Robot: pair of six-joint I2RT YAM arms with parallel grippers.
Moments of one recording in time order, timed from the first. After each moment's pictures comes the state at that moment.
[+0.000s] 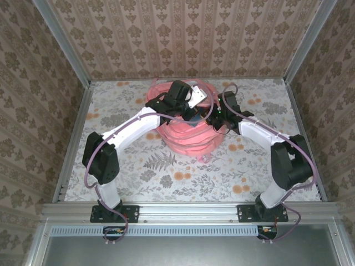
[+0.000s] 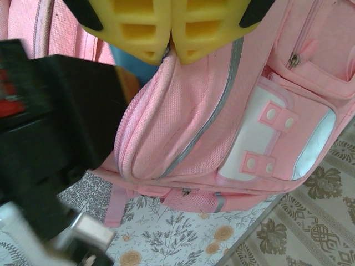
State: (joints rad) left arm -0.77 1.81 1.60 -0.48 0.06 0.29; right arm 0.35 1.67 1.11 -0.16 -0.30 1.28
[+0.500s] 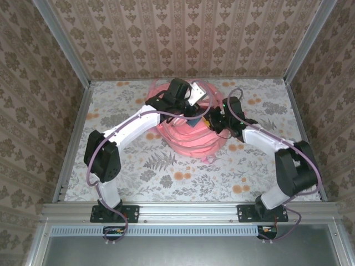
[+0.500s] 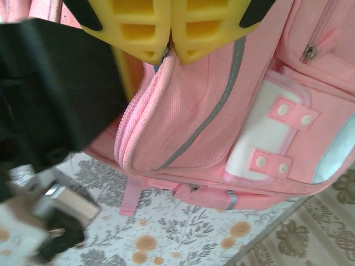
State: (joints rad) left arm -0.74 1.84 1.64 -0.47 0.18 0.19; right arm 0.33 1.52 0.94 -0.03 -0.34 1.30
